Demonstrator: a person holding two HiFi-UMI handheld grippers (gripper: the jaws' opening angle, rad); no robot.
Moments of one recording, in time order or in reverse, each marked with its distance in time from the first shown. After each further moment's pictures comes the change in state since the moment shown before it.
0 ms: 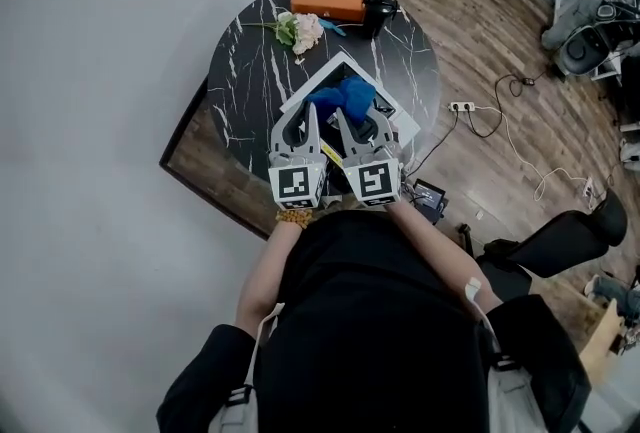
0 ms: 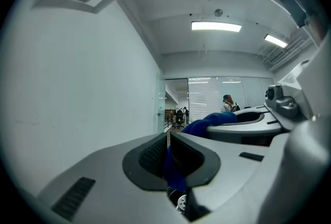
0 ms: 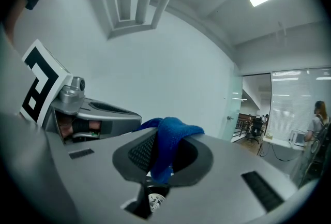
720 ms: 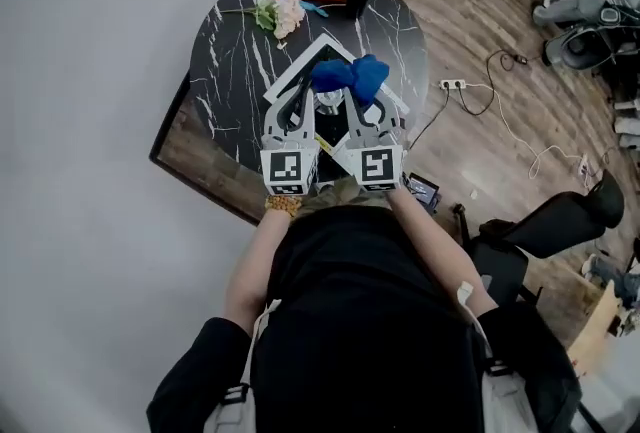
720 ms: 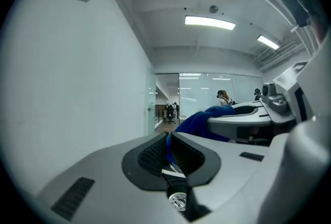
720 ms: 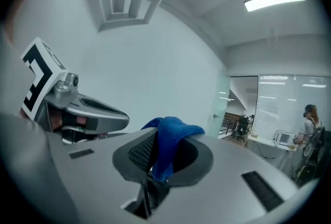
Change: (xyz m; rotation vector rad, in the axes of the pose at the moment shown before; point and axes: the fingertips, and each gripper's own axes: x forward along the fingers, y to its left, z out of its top) left arm 0.019 -0.029 -0.016 0.020 0.066 -0.116; right arm -0.018 -0.046 -0.023 -0.013 0.048 -0.133
